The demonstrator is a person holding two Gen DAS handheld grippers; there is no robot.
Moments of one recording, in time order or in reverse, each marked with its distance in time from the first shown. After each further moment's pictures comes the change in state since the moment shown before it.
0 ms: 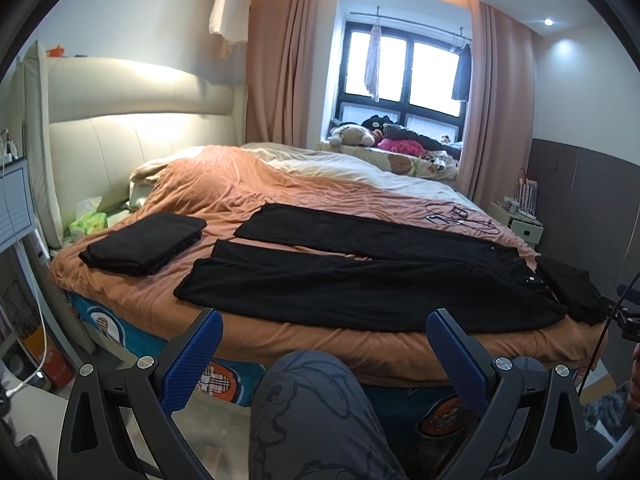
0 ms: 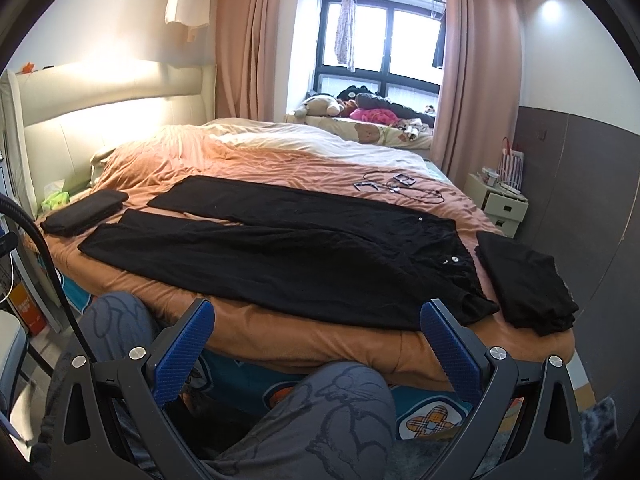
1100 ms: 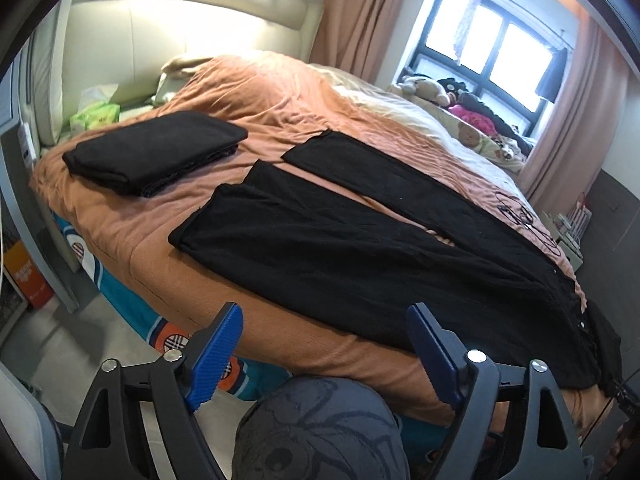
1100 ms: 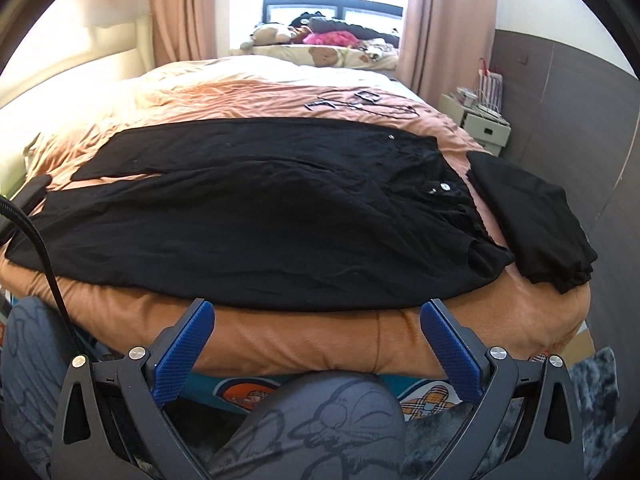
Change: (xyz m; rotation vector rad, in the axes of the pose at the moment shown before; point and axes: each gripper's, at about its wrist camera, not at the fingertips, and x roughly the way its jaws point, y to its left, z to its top) left arm 0.167 0.095 0.002 -0.293 0.244 0.090; right arm 0.147 -0.046 0.042 0.129 0.241 -0.111
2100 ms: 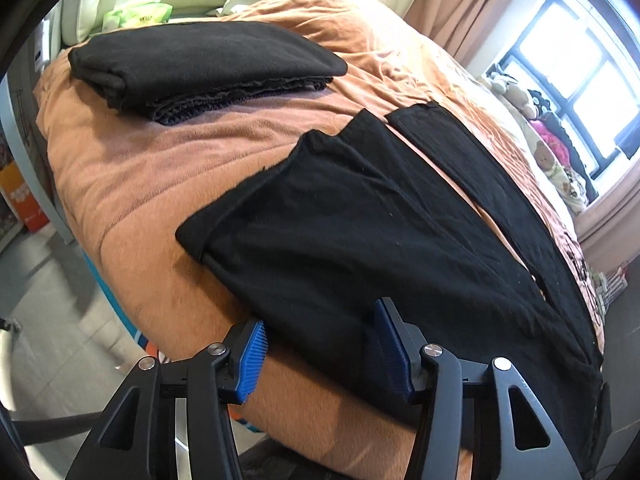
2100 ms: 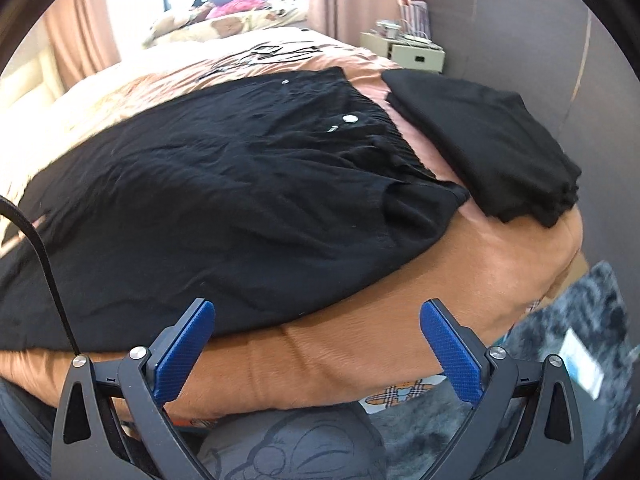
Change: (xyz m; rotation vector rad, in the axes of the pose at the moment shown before) left arm 0.126 0.090 0.031 -0.271 0.149 0.115; right arm 0.057 -0.079 0.004 0.283 0.135 -0.098
